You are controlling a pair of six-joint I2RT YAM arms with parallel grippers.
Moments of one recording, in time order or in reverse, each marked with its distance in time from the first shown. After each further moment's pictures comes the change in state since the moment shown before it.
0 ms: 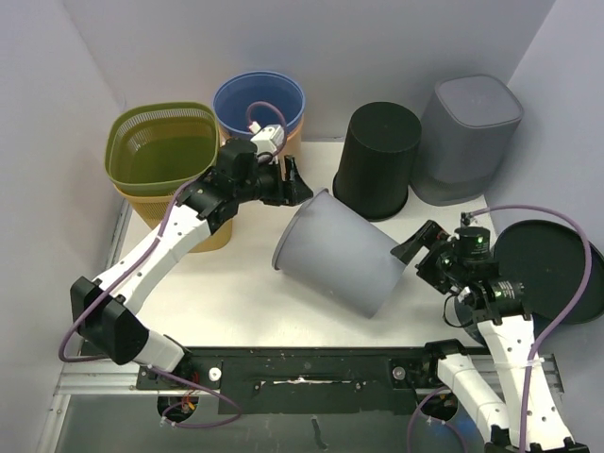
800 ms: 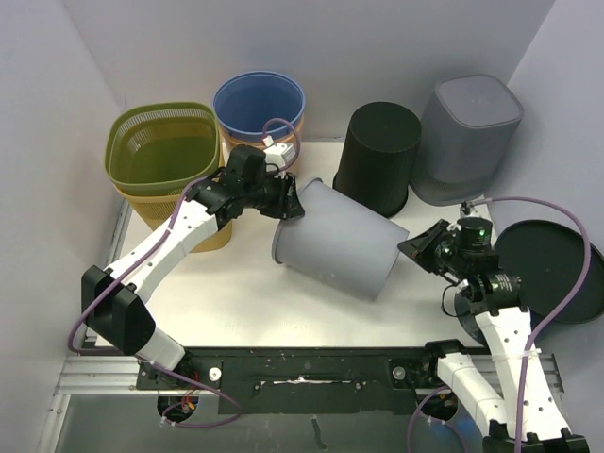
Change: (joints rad) left arm -0.001 0.077 0.030 -0.193 0.048 0.196; right arm -0.013 0.008 -0.052 0.161 -0.101 0.082
